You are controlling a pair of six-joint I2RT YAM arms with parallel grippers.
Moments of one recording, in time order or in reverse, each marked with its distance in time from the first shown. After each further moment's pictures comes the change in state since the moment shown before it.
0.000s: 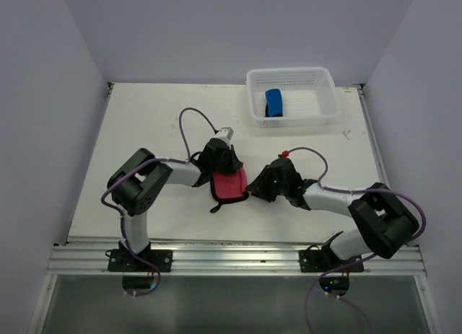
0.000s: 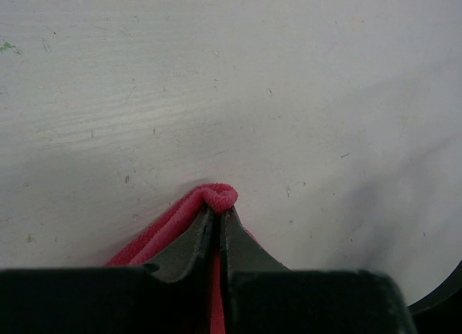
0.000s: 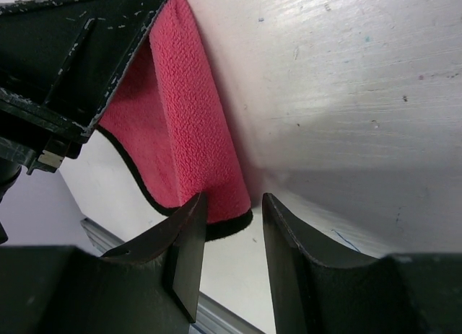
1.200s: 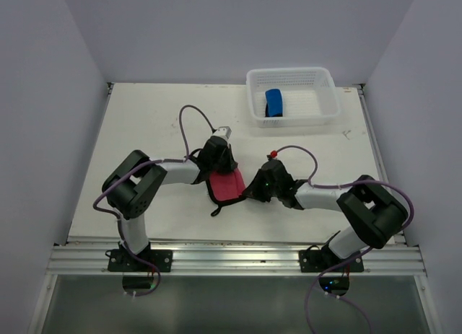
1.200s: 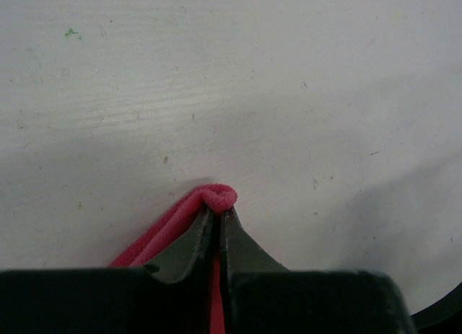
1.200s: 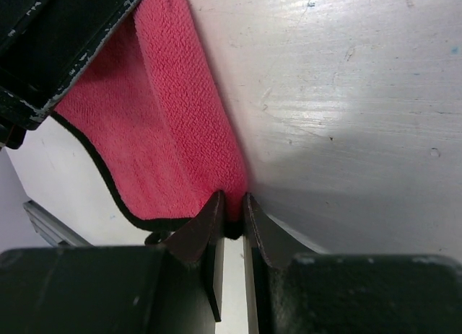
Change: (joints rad) left arm 0.000 -0.045 0.023 -0.135 -0.058 0.011; right arm 0.075 0.106 0.034 0.058 0.035 -0.122
